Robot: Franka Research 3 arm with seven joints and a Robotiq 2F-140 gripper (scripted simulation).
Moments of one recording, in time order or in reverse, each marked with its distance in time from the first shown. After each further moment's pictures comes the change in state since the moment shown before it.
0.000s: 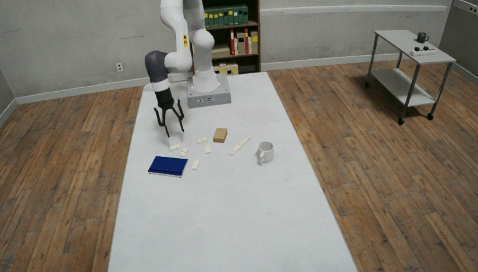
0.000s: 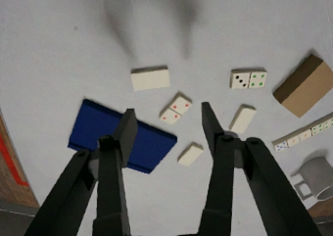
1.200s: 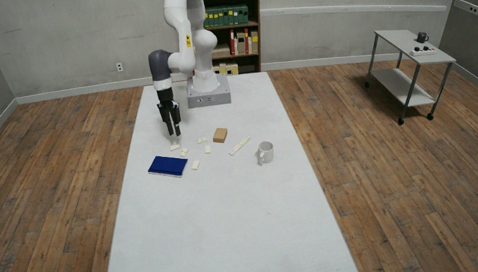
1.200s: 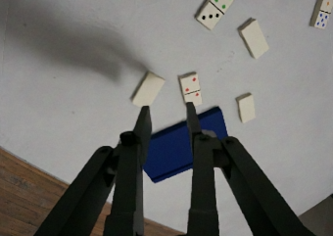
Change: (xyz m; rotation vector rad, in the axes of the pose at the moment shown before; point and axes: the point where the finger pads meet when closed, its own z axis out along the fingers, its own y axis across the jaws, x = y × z) arm -0.002 -0.003 0.000 0.044 -0.054 0.903
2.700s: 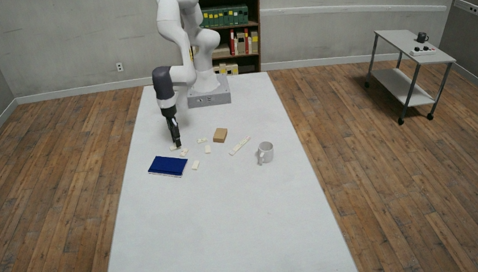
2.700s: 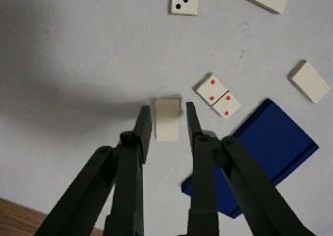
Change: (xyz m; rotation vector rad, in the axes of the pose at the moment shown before) arm 0.009 -0.011 0.063 0.213 0.121 0.546
